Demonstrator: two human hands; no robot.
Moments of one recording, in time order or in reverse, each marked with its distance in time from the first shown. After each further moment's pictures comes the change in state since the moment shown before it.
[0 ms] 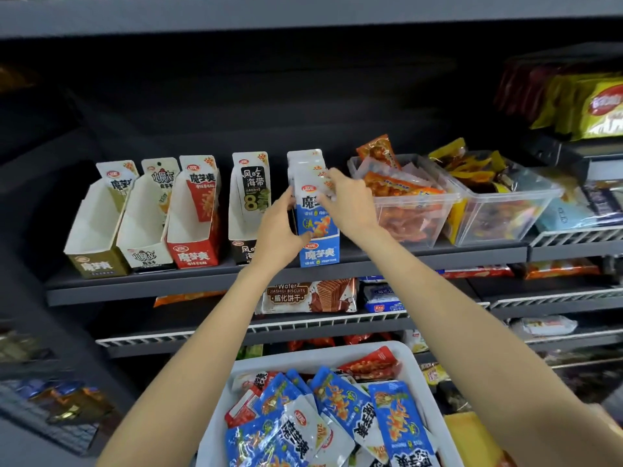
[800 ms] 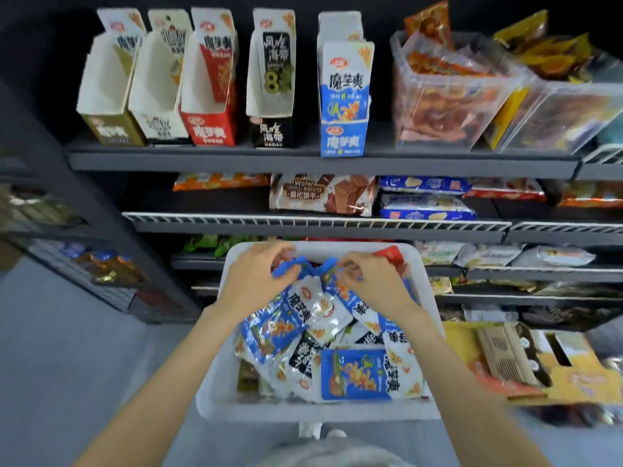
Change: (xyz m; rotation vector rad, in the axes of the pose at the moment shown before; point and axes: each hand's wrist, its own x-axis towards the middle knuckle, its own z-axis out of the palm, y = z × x) left_hand -0.219 -0.077 -0.002 0.303 -0.209 -0.105; right_hand -0.251 0.029 0.031 0.247 -0.642 0.148
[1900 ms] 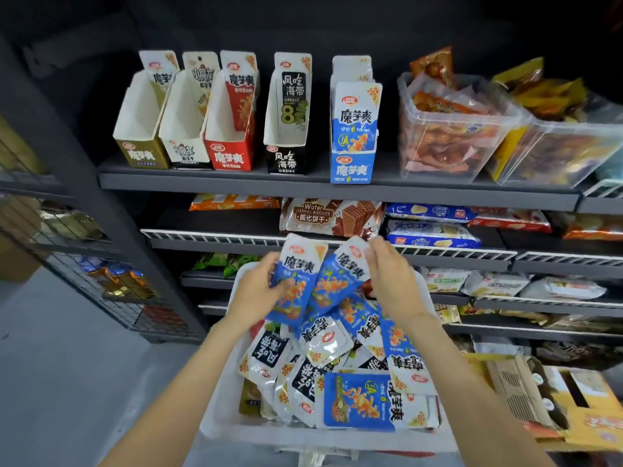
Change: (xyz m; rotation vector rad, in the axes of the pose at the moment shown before) left_hand 0.005 -0.006 0.000 -0.396 -0.023 -0.269; right_hand 0.014 -0.010 -0.024 -0.108 0.335 -0.084
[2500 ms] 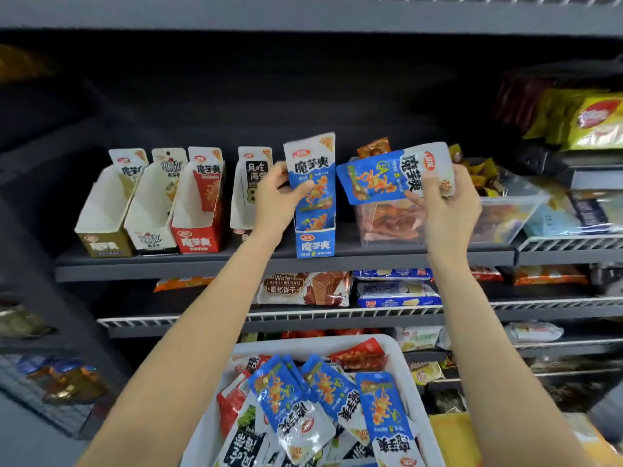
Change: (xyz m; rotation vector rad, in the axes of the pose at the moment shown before) left_hand 0.161 0.194 -0.029 -0.519 0.236 0.378; right_hand 0.104 -0.026 -0.156 0.729 0.769 0.001
